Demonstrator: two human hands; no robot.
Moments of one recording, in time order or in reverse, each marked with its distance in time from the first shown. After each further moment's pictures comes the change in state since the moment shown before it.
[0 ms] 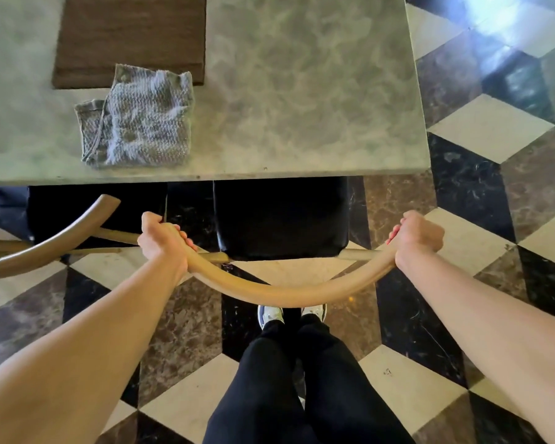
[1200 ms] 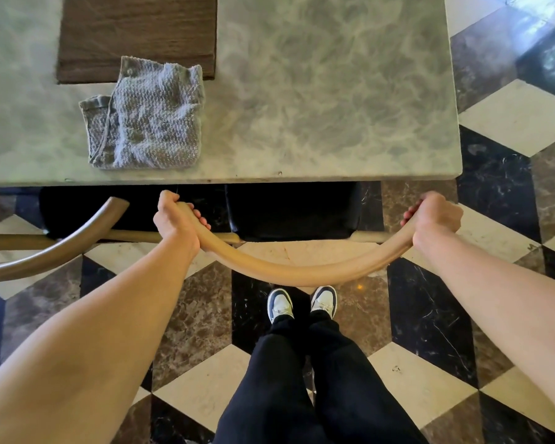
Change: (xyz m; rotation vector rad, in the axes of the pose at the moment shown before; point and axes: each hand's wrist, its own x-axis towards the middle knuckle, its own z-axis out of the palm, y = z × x) left_hand 0.015 0.027 0.040 0.005 -0.056 -0.030; right_hand 0.026 -0.032 0.046 0.005 -0.064 0.010
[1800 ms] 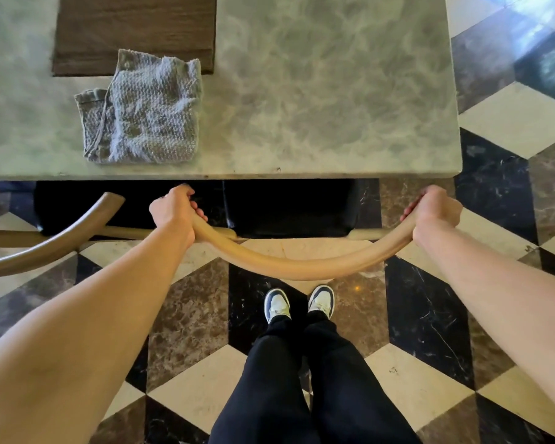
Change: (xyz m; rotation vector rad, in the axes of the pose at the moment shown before) left_hand -0.001 0.004 0.012 0.152 0.016 0.083; right_hand 0.003 -0.003 0.000 0.005 -0.040 -0.032
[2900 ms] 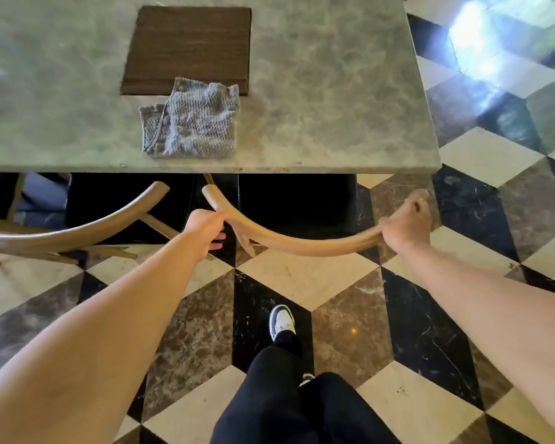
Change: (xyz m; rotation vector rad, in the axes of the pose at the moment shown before) left_hand -0.012 -0.034 -0.098 0.484 -0.416 0.168; right_hand -0.104 0.055 -0.035 -0.920 -0.080 -0.651
